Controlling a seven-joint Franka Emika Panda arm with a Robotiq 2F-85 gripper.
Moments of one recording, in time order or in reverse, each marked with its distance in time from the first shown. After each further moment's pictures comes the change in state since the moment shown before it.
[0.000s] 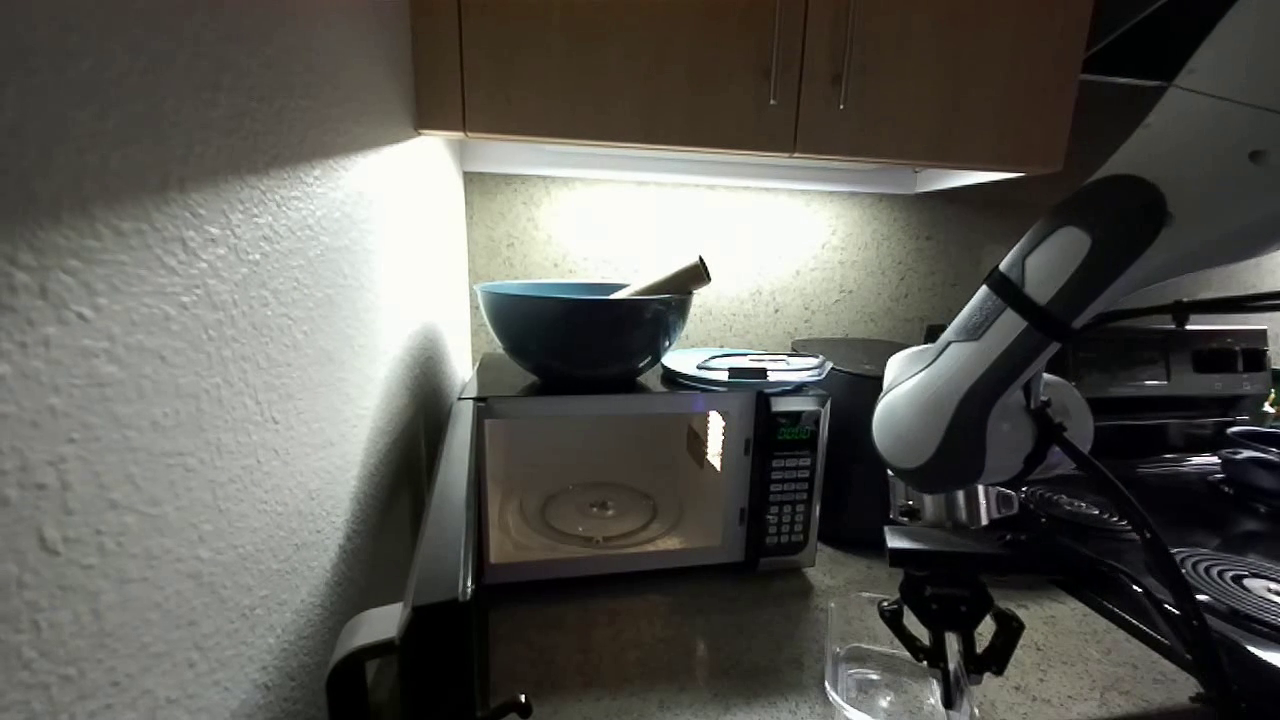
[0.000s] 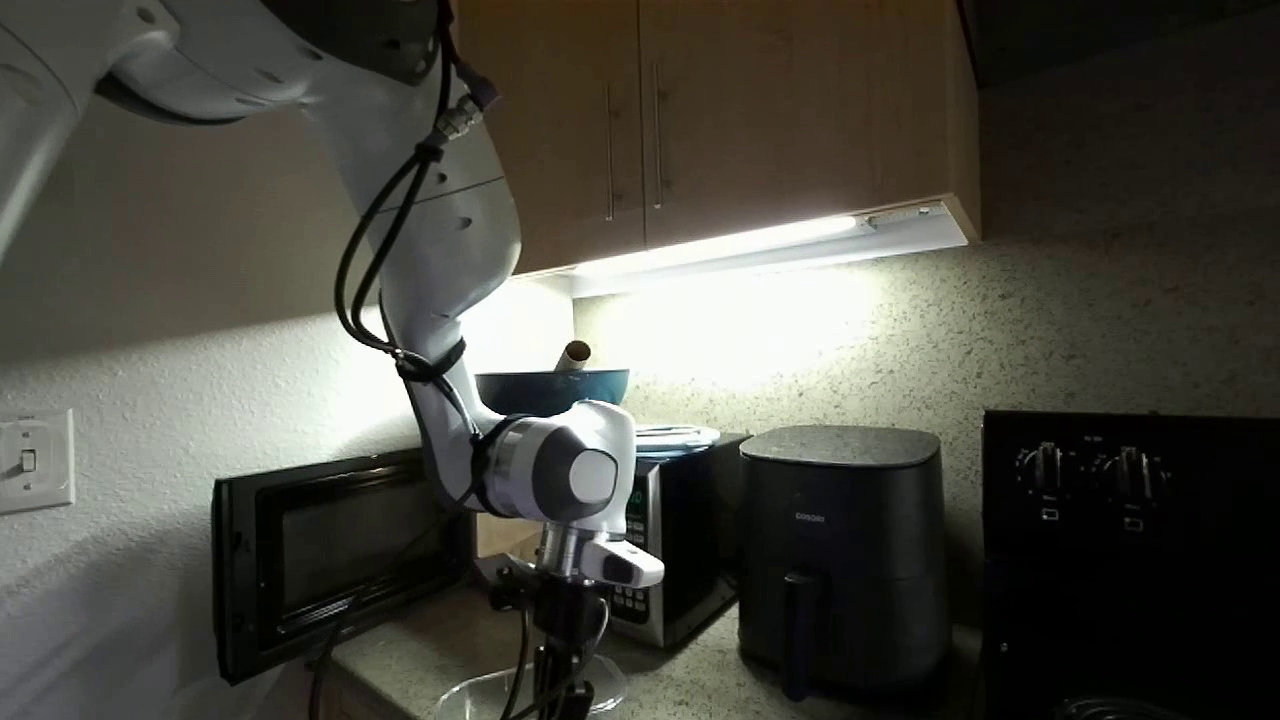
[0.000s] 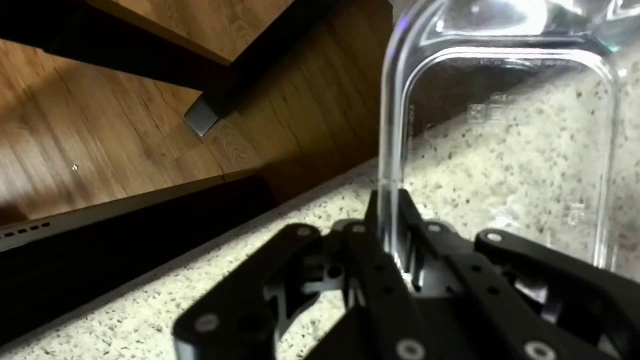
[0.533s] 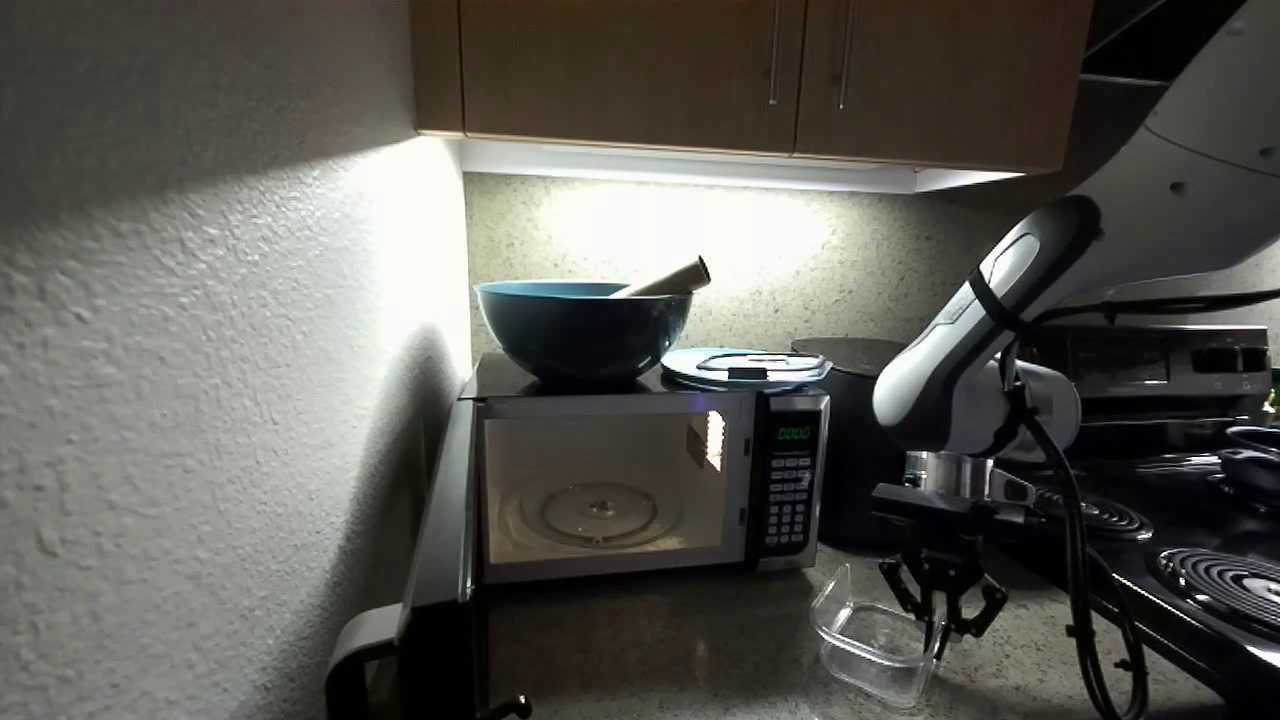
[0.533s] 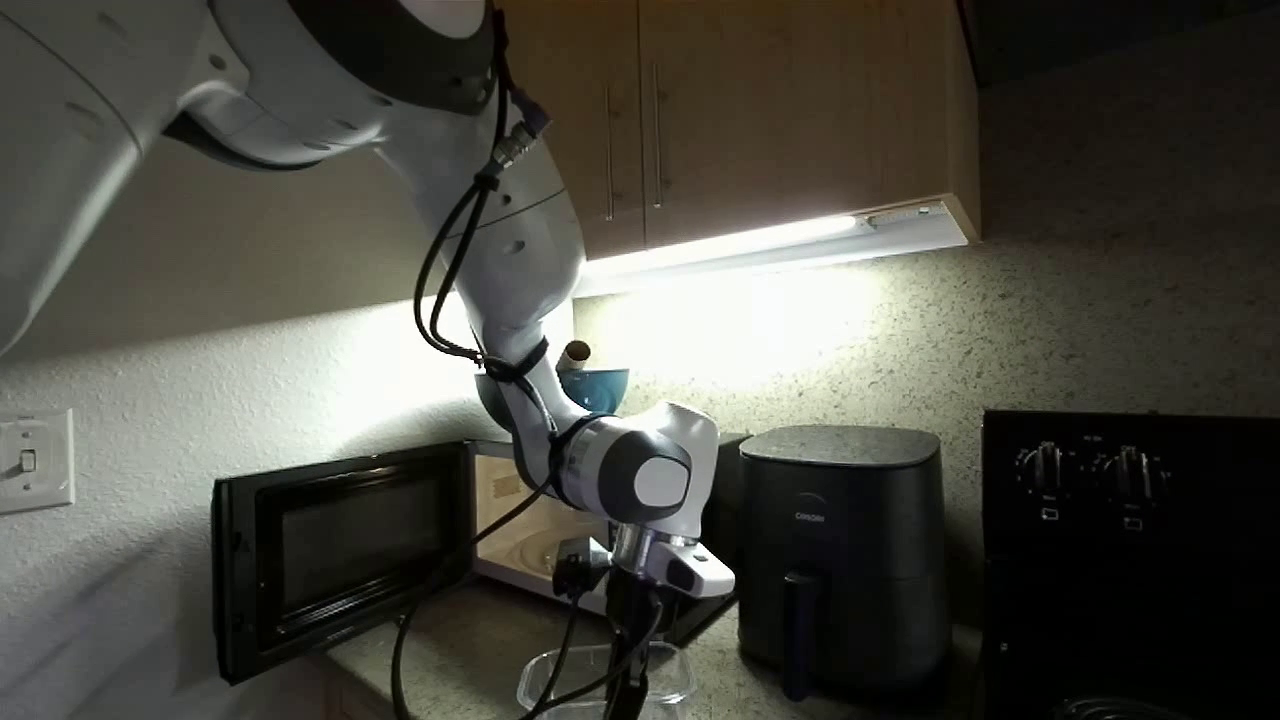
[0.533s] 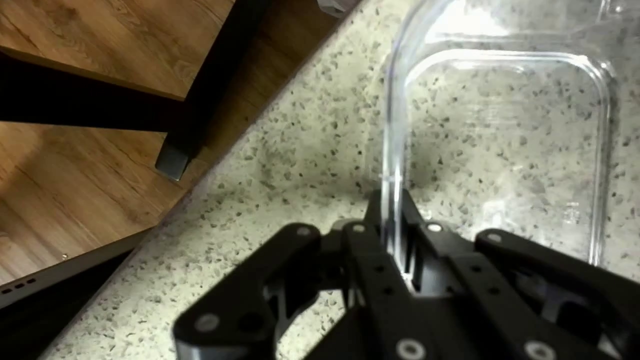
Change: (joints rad) arm -0.097 0.101 -0.033 0.160 0.184 -0.043 0.057
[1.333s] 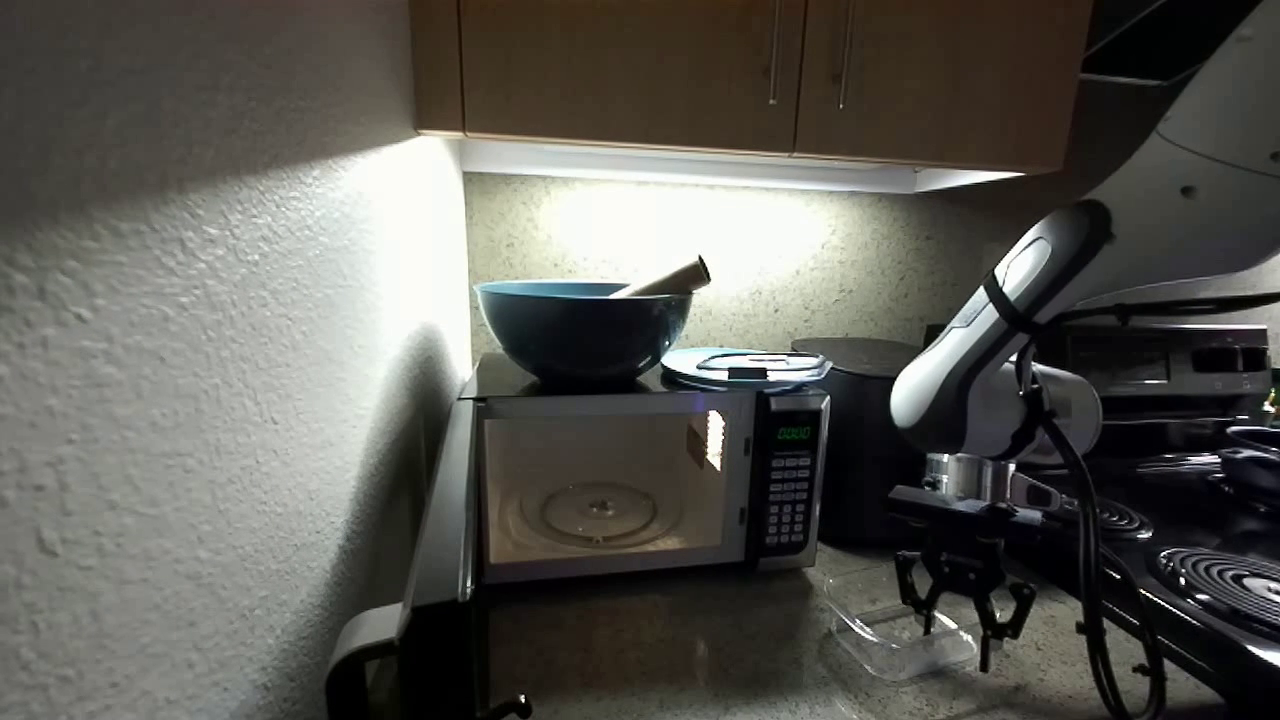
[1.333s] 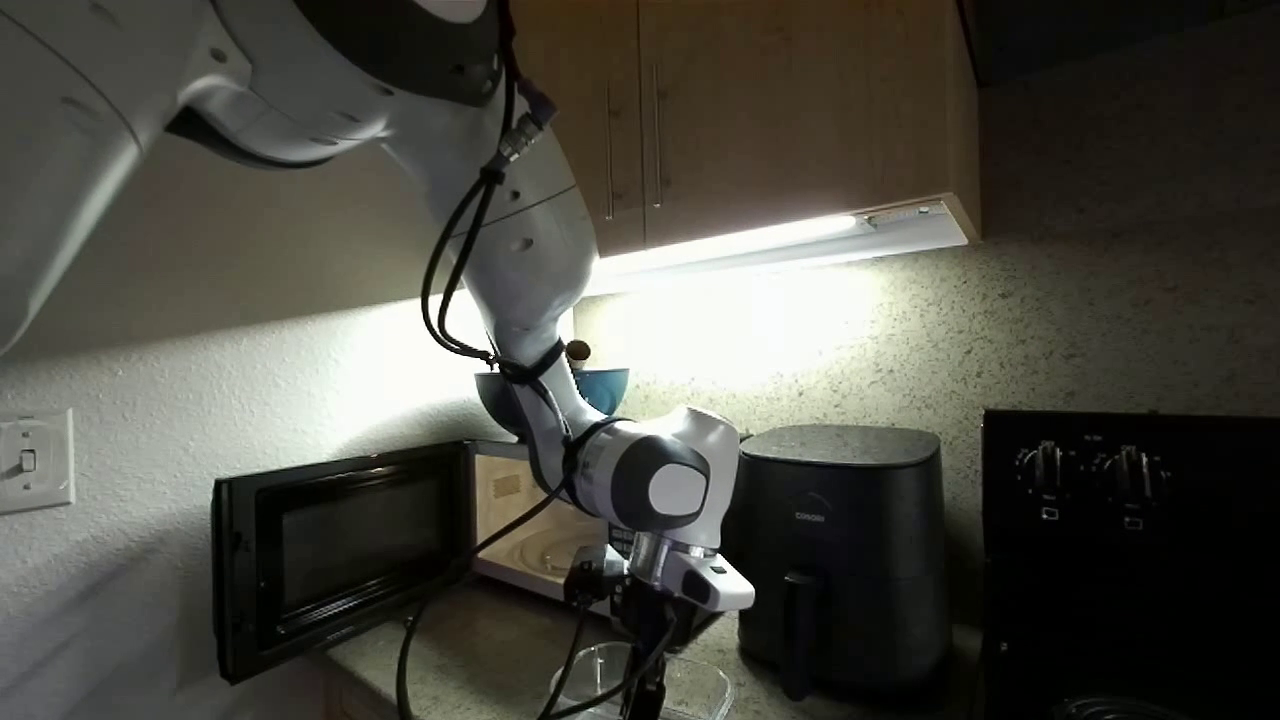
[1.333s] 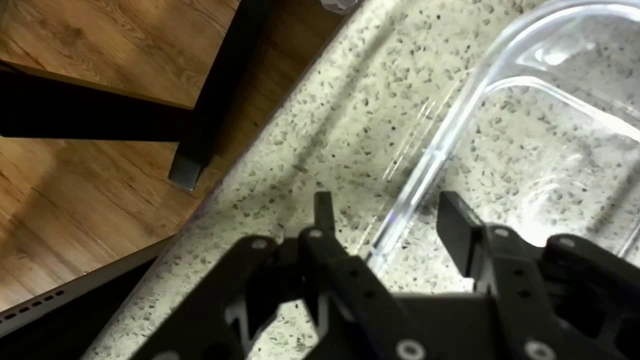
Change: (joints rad) arm -0.025 0.002 -0.021 -0.014 0.018 0.000 0.020
